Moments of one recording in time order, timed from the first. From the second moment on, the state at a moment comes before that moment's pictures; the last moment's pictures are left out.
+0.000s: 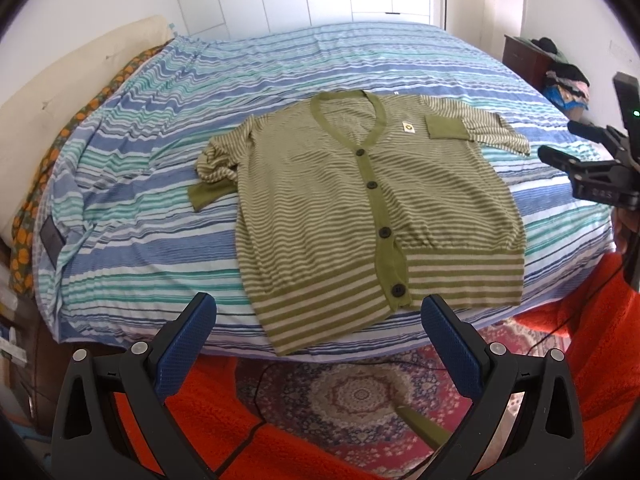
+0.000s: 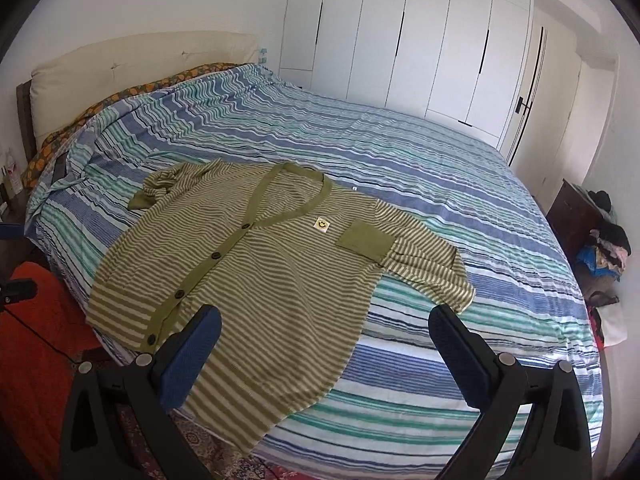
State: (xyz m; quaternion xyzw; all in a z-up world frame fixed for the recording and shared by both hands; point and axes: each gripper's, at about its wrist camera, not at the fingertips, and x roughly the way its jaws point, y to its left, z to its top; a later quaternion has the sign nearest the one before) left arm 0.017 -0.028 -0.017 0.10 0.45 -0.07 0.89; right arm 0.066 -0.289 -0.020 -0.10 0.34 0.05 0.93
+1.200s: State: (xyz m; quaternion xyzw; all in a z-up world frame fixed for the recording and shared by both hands) left arm 0.044 -0.125 -0.023 0.18 0.48 -0.11 0.85; right arm 0.077 -0.739 -0.155 0.36 0.39 -0.26 0.80
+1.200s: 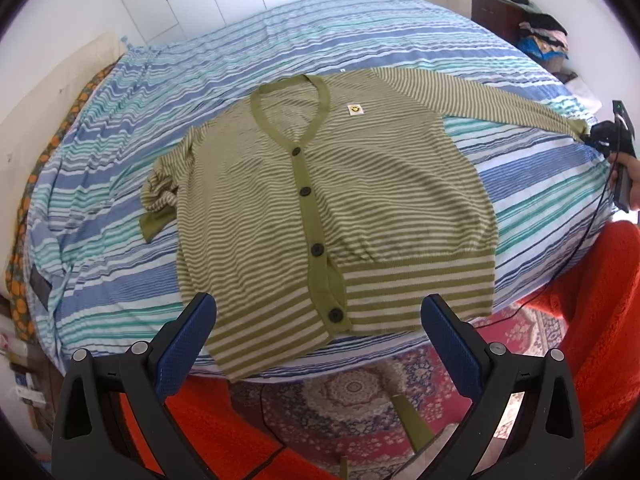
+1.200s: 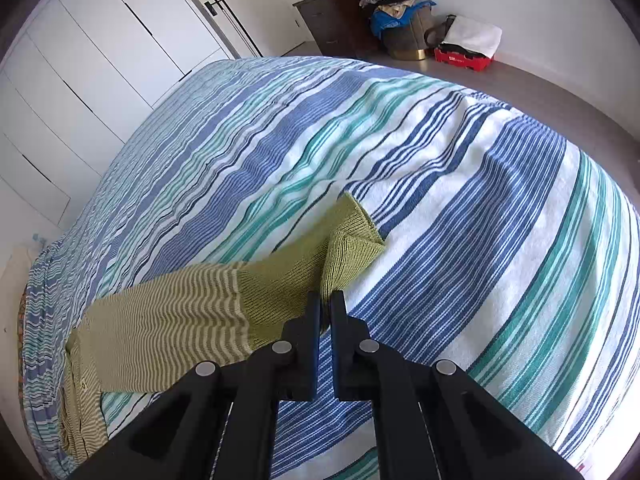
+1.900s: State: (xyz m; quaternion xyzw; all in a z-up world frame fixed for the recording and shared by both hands) left arm 0.048 -0.127 -0.036 0.17 0.50 -0.09 0.84; right arm 0.091 -0.801 -0.146 0.35 0.43 -0.18 0.81
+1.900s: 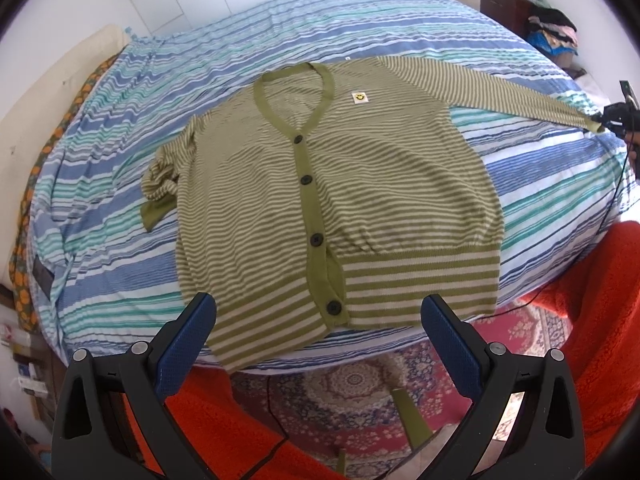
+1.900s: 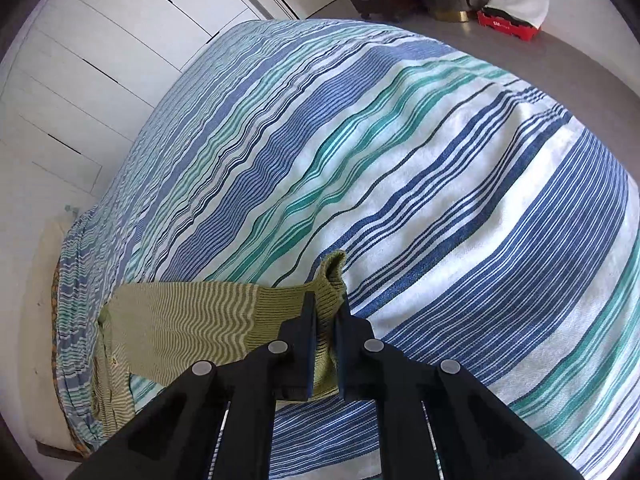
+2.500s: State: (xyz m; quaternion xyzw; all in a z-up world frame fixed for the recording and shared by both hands) left arm 0.058 -0.038 -0.065 0.07 0.54 -0.03 0.84; right arm 0.058 -0.520 -0.093 0.26 0.52 0.08 0.81
